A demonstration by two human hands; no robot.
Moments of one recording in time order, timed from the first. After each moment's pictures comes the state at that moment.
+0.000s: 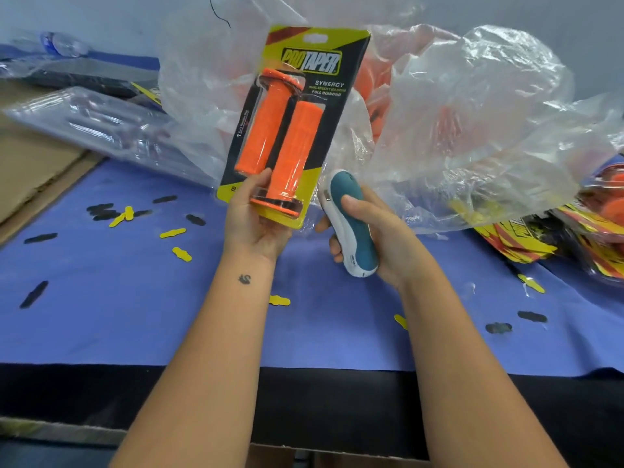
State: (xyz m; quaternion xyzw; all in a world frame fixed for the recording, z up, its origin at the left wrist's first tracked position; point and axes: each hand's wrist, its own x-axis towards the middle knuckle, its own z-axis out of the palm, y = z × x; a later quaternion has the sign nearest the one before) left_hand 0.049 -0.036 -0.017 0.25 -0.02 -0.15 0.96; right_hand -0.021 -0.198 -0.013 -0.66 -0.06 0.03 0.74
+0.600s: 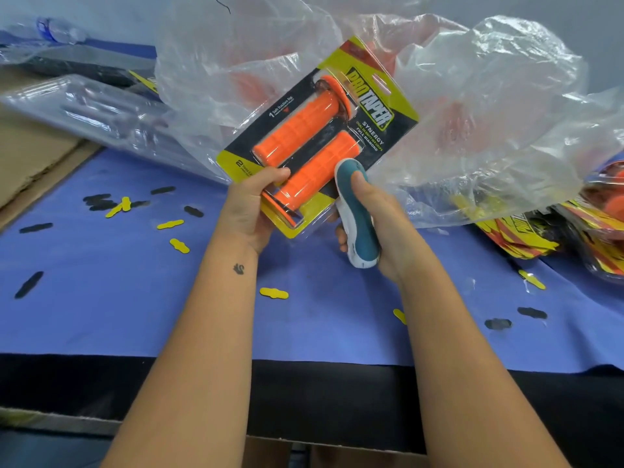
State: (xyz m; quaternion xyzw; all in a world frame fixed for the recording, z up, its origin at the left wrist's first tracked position) left_hand 0.052 -0.030 -0.016 0.51 -0.03 -0.10 0.85; right_hand -0.016 -0.193 -0.015 -0.68 0.02 -0.01 0.74
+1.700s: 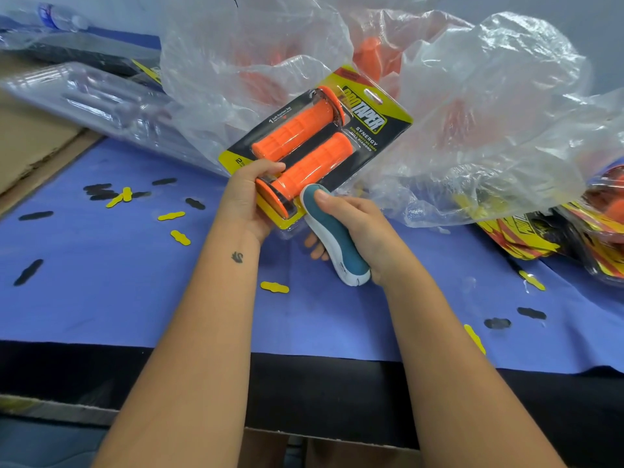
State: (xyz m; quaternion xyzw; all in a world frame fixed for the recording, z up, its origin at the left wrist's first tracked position) left_hand 0.056 -0.025 -0.016 0.46 0.00 -0.14 0.87; right_hand -0.018 -0.172 -0.016 -0.73 0.00 0.04 0.69
